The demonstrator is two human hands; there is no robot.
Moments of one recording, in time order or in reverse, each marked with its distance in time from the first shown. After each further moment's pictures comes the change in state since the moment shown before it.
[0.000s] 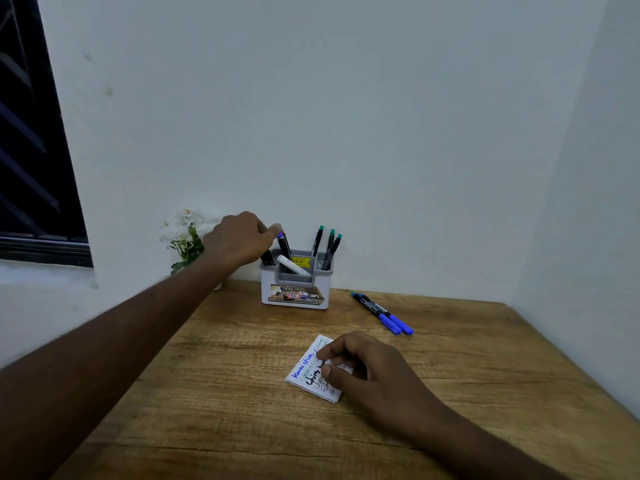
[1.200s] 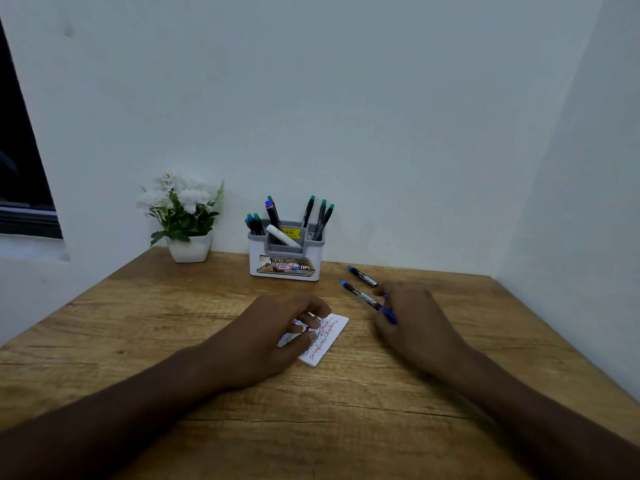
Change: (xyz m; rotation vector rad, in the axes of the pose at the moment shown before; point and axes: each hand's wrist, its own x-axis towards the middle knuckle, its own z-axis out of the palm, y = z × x) left_hand -0.161 -0.006 0.052 -0.392 -0.357 0.663; right_hand 0.021 0.035 -0.041 -0.585 0.182 0.121
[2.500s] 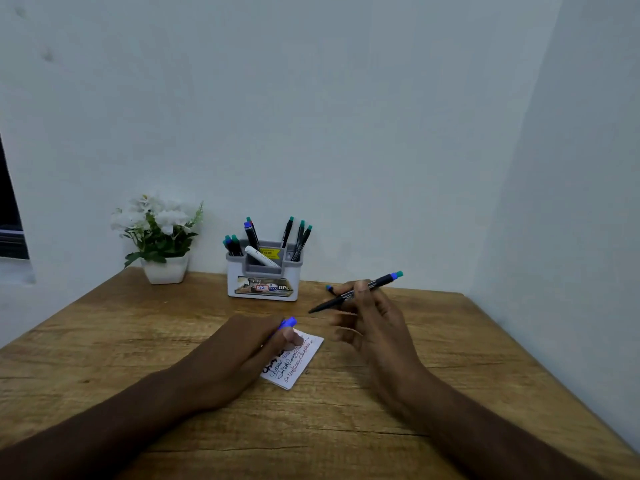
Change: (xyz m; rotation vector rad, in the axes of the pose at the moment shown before) left_hand -0.001 0.009 -0.005 0.006 -0.001 -0.076; right_hand -0.015 -0.043 -0.004 1.452 0.105 0.253
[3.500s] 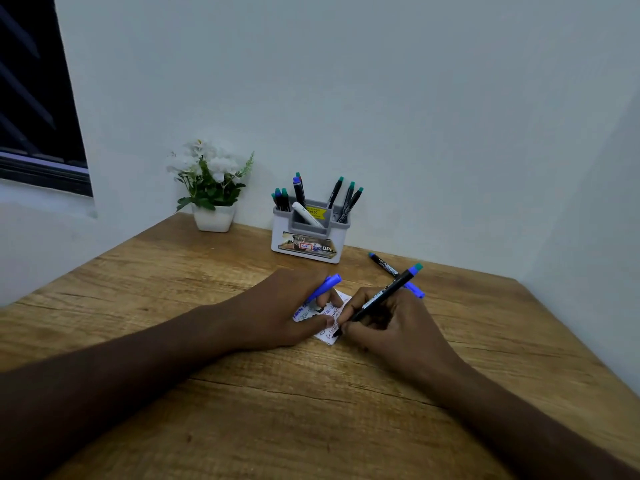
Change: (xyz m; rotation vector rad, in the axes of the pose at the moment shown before) left_hand 0.003 -0.019 0.002 0.092 0.009 0.143; right_hand -0.019 0.004 0.012 -0.750 -0.336 -0.075
